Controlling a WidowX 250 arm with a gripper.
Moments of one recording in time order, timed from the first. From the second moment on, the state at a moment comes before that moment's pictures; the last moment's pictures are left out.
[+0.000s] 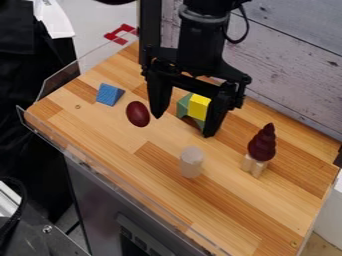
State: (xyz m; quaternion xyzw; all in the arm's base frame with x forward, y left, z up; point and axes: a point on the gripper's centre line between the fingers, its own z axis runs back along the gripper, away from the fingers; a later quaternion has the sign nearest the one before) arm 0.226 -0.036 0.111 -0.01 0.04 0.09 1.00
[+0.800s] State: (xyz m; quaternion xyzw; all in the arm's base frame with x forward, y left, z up) arm 0.238 -0.046 0.068 -0.07 0.01 0.13 0.99
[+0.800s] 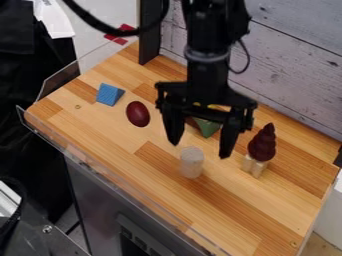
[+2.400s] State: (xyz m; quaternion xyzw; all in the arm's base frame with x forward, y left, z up) arm 0.258 -0.038 0.039 -0.07 0.05 0.13 0.99
